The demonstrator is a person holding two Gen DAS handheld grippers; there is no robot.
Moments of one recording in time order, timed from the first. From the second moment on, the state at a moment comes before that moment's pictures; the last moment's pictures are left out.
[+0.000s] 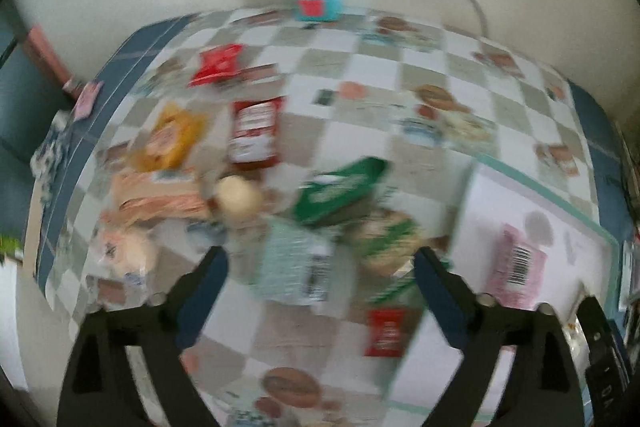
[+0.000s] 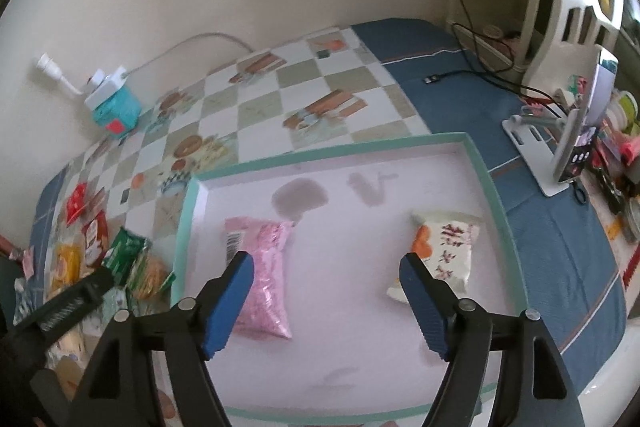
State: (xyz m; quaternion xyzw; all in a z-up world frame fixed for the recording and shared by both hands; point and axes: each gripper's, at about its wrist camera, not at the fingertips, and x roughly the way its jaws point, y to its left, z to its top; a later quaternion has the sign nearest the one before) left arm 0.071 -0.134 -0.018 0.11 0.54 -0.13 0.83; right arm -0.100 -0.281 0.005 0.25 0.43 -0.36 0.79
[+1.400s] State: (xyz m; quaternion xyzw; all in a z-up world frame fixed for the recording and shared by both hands) left arm 0.164 0.127 -0.039 -0.07 0.59 -0.04 0.80; right arm 0.021 -0.124 -0.008 0.20 0.46 -0.27 0.82
